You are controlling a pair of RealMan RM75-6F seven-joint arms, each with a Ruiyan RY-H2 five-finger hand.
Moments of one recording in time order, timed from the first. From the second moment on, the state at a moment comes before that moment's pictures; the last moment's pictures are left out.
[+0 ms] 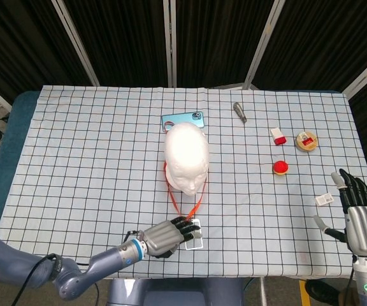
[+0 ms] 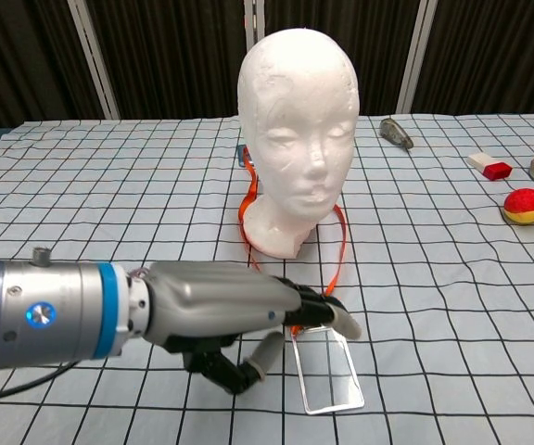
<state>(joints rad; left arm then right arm) -1.03 -1.53 0.07 -1.82 1.15 0.77 0.30 0.07 -1.16 0.11 -1.66 -1.55 1.60 0.08</state>
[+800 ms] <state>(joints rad) -0.59 -1.17 0.16 -1.65 1.26 1.31 0.08 0.07 -1.16 0.09 -1.70 -1.62 1.61 0.02</state>
